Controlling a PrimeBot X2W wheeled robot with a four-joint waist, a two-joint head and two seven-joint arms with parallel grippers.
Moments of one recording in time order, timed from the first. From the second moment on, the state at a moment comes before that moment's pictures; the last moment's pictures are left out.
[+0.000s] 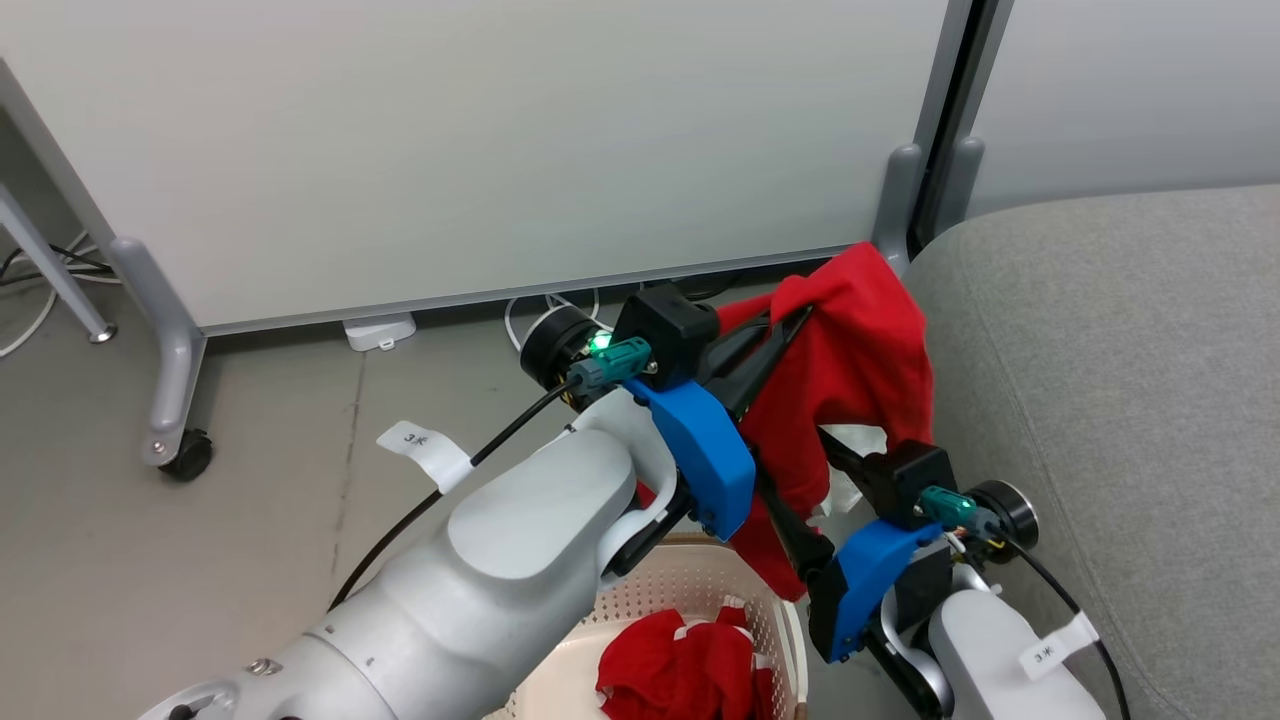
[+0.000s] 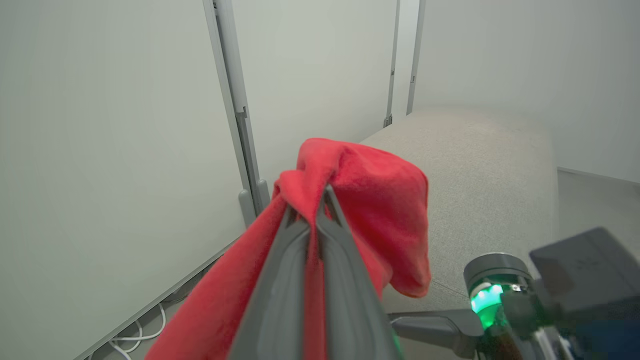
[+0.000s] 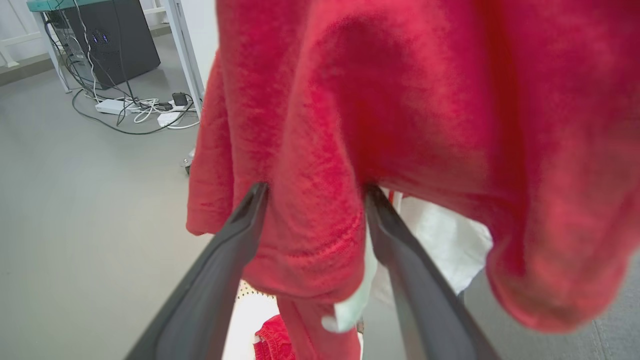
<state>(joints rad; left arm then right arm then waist) -0.91 0.05 -1.18 0.73 -0.90 -0.11 -0.25 -0.36 -0.05 0.33 0.51 0.13 0.13 -0.05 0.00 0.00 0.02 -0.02</state>
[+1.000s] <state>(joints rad) -0.91 0.05 -1.24 0.74 -0.95 -0.09 -0.26 -0.44 -0.05 0.39 0.63 0.17 0.13 -0.06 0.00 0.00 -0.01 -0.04</state>
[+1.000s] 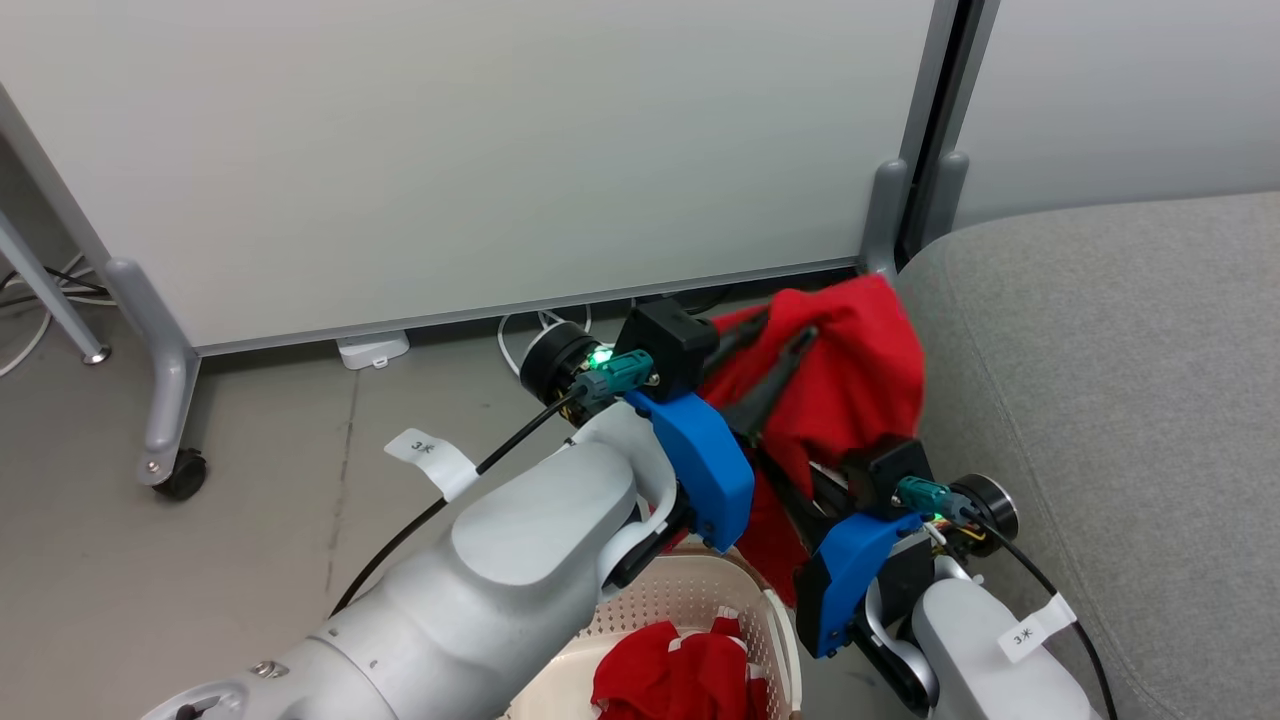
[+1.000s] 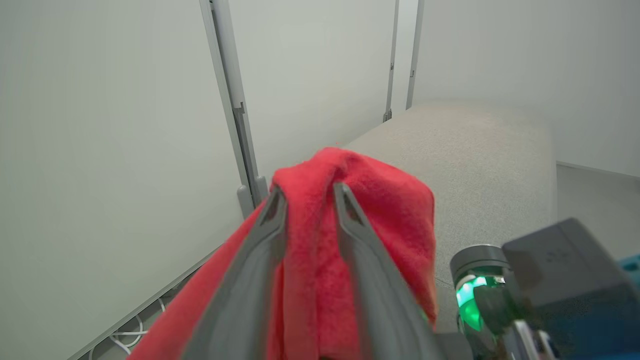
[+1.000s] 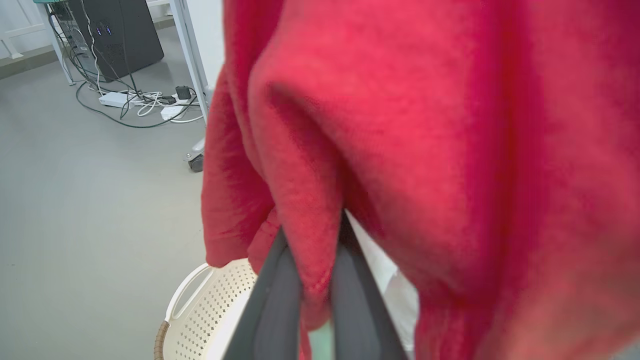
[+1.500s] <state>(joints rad) -0.90 0.06 -1.17 0.75 -0.93 -0.07 -0.26 -0.44 -0.05 0.37 0.63 0.17 0.13 -0.06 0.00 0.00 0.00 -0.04</state>
